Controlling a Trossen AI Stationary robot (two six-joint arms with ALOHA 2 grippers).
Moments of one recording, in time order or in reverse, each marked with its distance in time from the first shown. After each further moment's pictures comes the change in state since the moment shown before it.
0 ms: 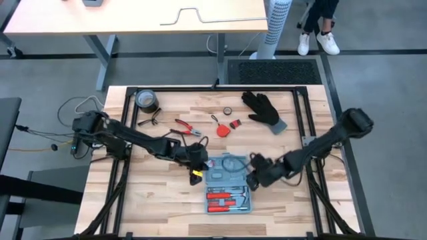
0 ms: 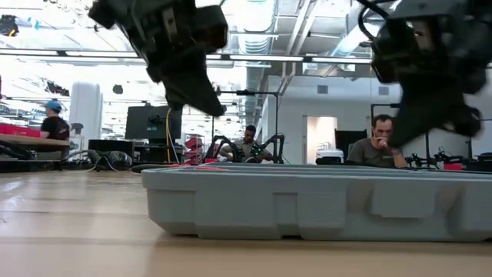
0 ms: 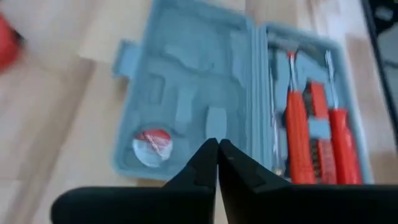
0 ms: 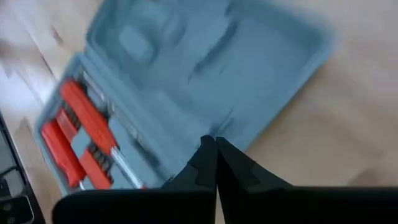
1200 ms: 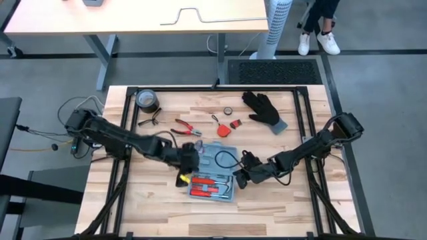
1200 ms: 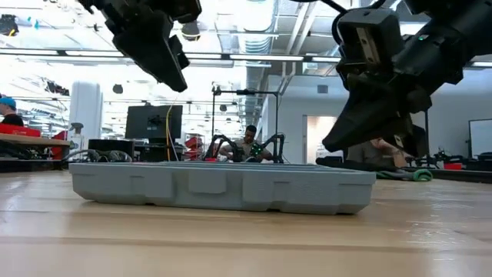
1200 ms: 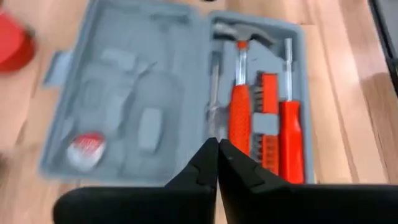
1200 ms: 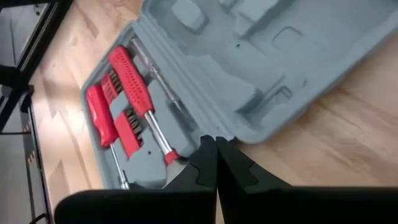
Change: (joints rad) left arm -0.042 -0.152 0.013 -0.247 -0.015 0.190; right arm -0.059 0.187 -0.001 0.390 0.068 -0.098
